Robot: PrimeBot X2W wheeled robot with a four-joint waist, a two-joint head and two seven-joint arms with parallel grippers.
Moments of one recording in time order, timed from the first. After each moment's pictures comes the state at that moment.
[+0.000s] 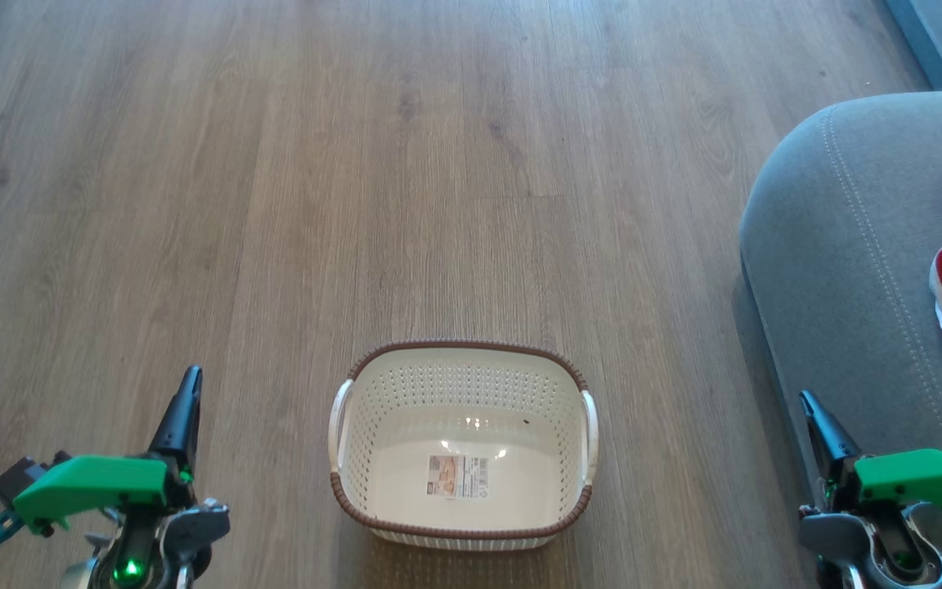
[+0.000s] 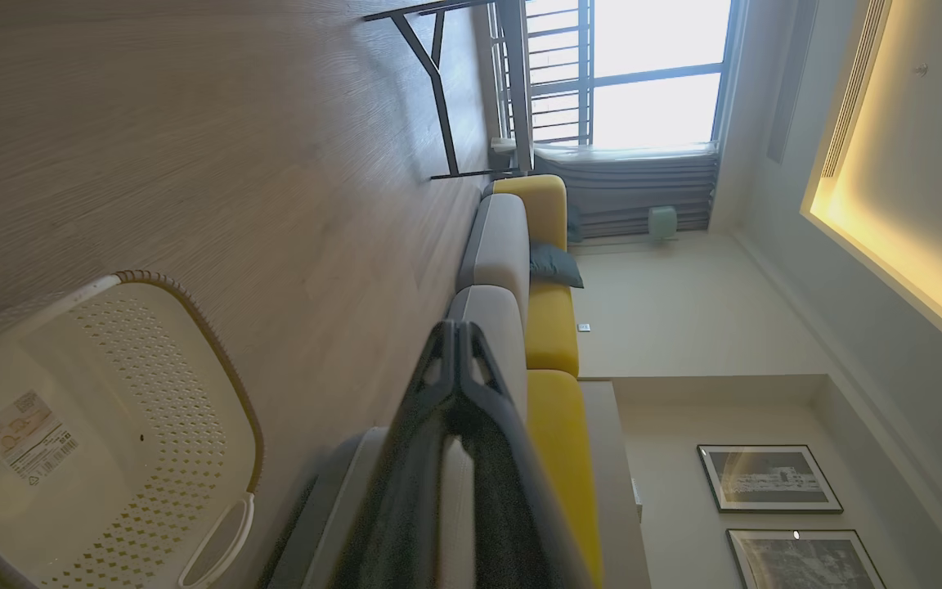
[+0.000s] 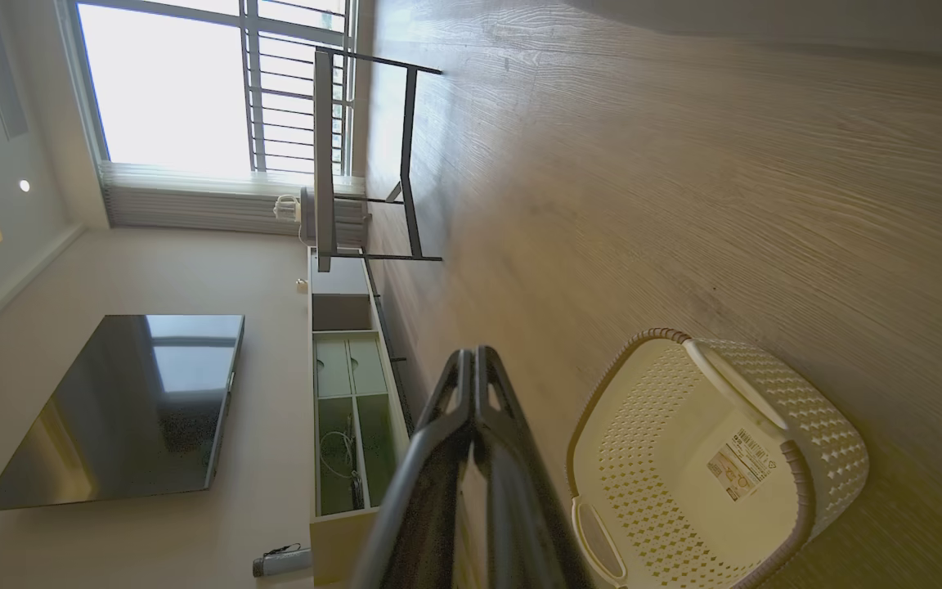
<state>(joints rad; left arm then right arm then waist) -0.06 0.06 0.04 0.29 -1.50 -0.11 0.08 -0.04 -0.04 -0.12 0.28 1.46 0.12 0.08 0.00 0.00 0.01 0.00</state>
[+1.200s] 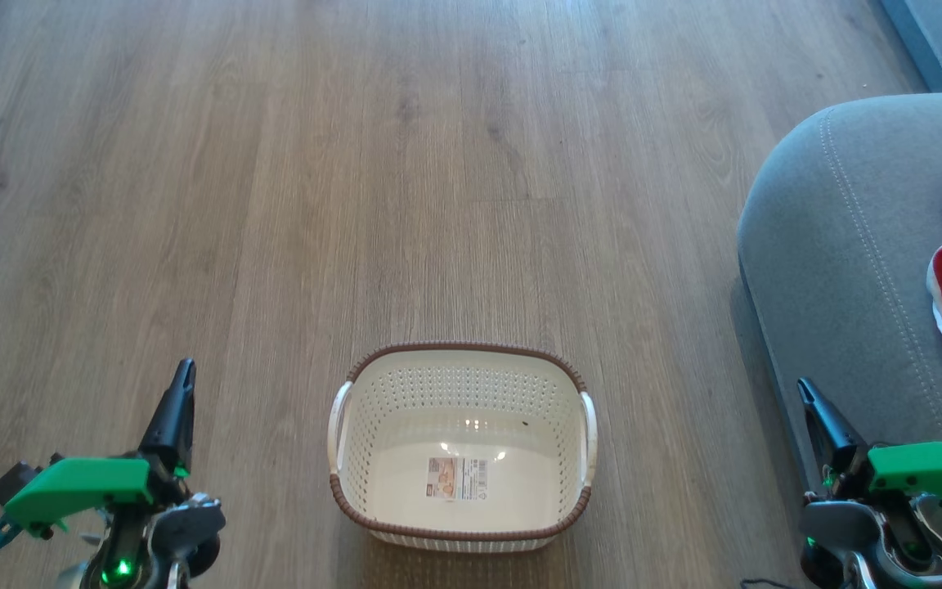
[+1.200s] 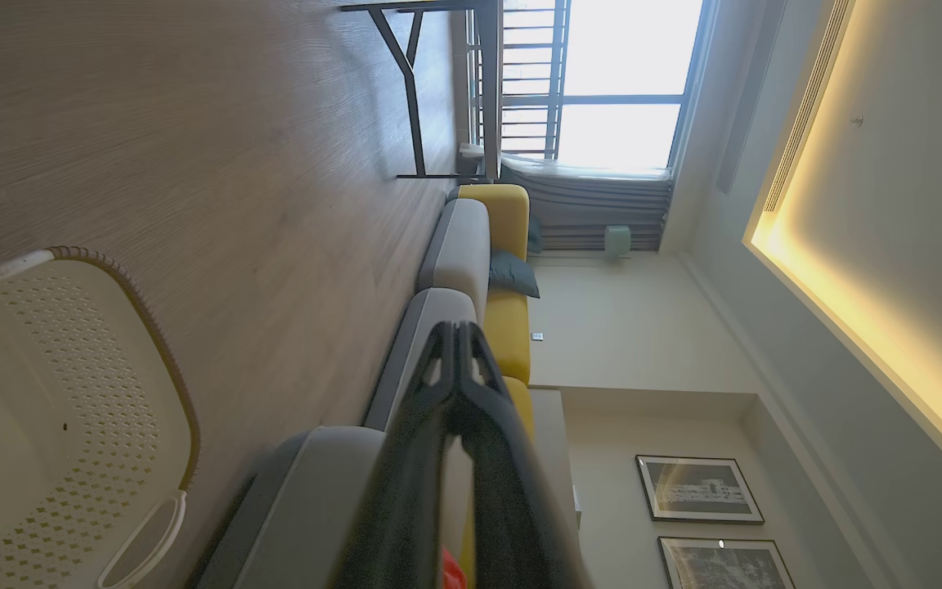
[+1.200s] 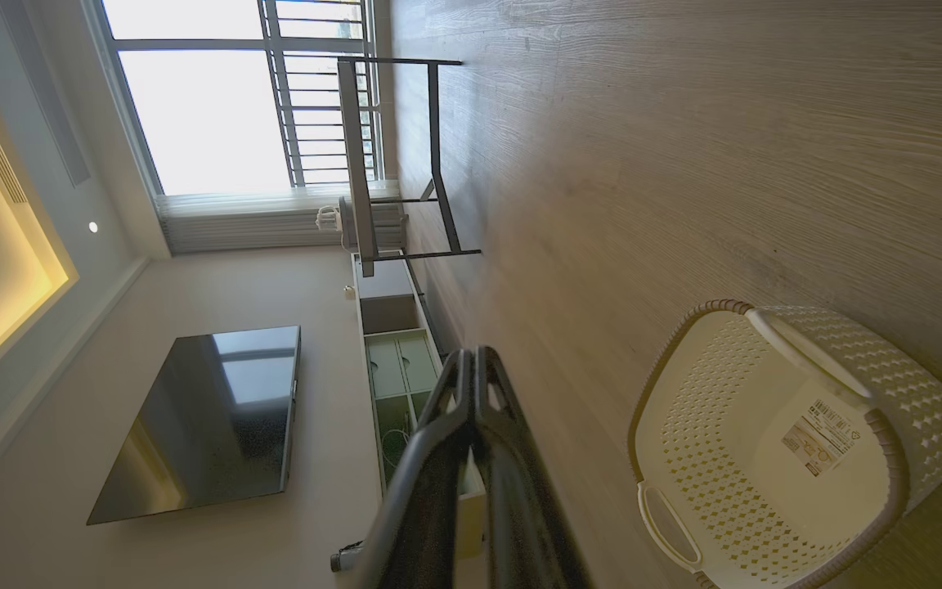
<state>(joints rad) -0.06 0.05 0.08 0.28 -1.60 -0.12 0.11 -0.06 -0.04 -0.13 0.28 1.60 0.12 0.11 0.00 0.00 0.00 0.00</state>
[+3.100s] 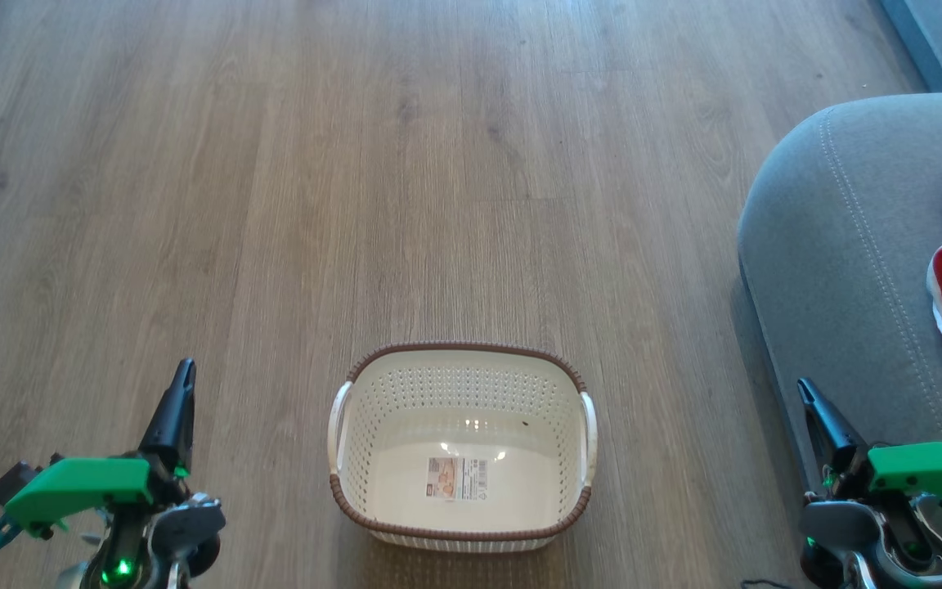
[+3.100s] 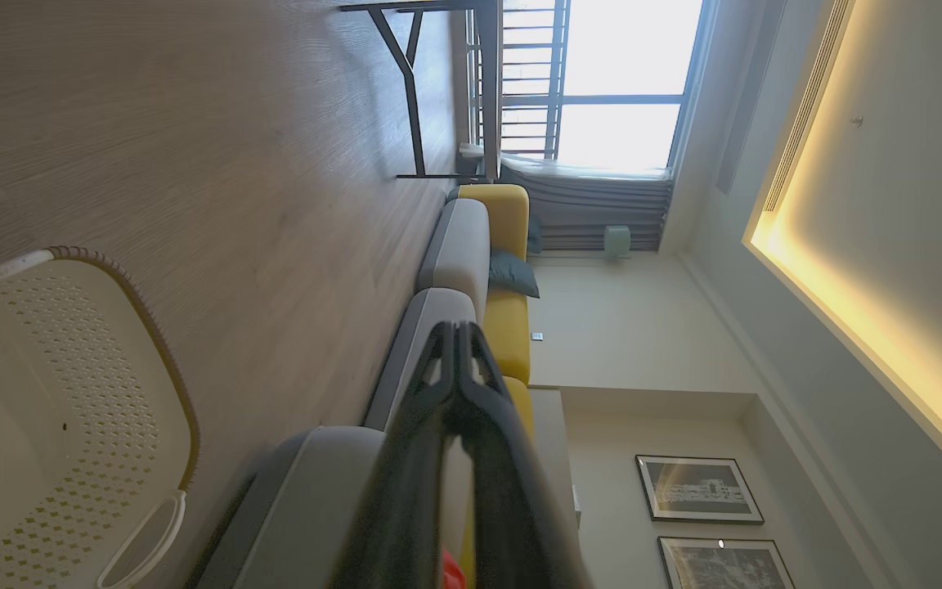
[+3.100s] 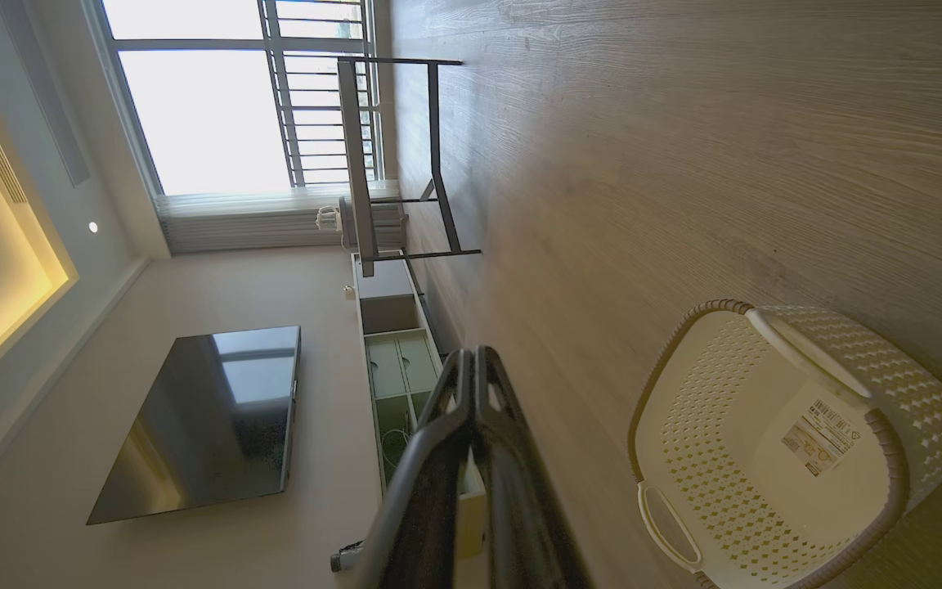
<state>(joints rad) -0.06 0.05 0.08 0.28 -1.60 -0.12 0.11 -0.06 -0.04 -0.13 0.28 1.60 0.12 0.11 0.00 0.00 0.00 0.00</state>
